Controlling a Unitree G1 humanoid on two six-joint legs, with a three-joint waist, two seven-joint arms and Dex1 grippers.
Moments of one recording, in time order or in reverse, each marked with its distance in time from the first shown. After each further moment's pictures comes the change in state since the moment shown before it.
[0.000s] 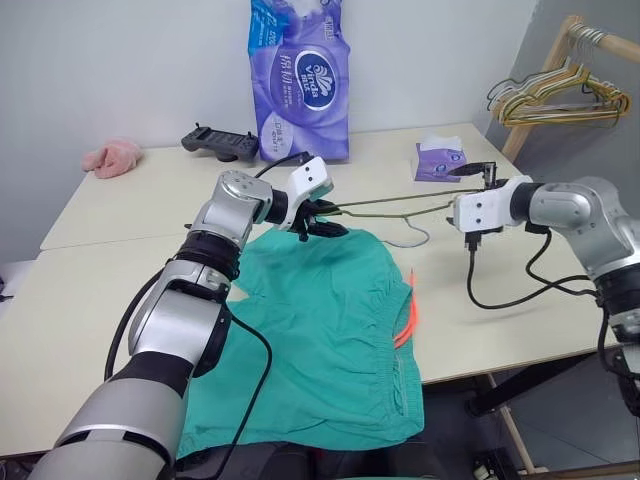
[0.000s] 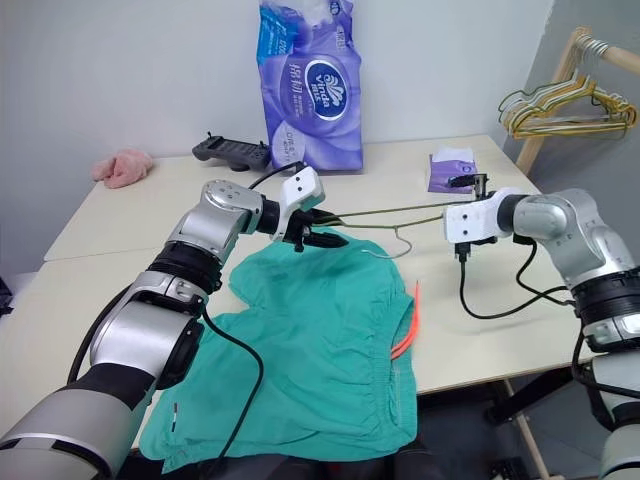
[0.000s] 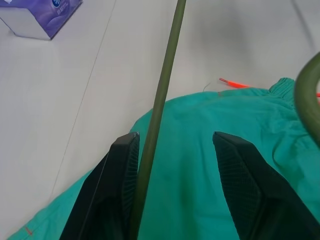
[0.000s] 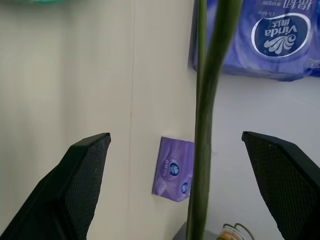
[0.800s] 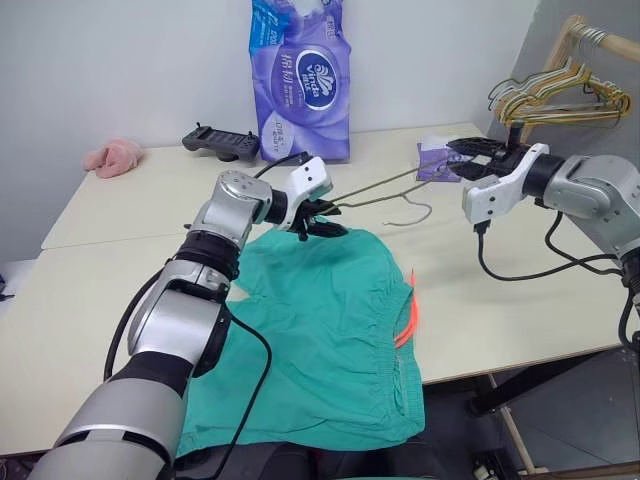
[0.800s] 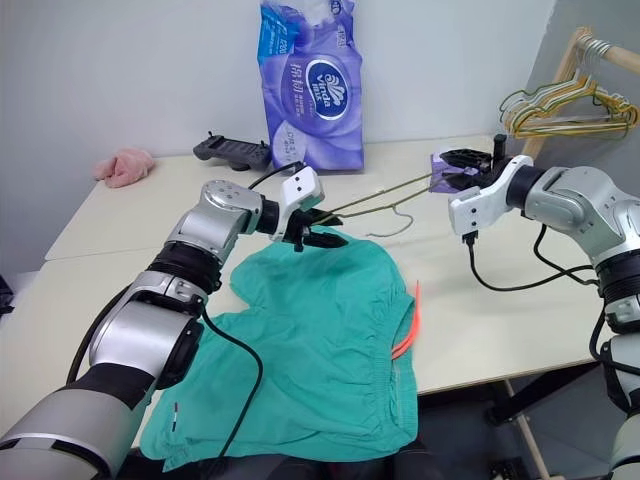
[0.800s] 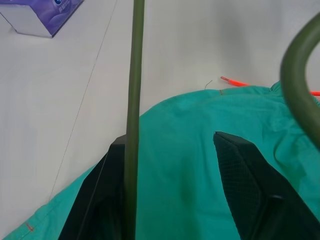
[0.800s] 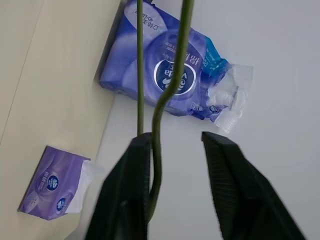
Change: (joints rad) left arm 0.000 0.001 -0.001 0.007 -0.002 -0.002 0.004; right arm -0.117 -0.098 0.035 0.109 -0.213 -0.415 -0.436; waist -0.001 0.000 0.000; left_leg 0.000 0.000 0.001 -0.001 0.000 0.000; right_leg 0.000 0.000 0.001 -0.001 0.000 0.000
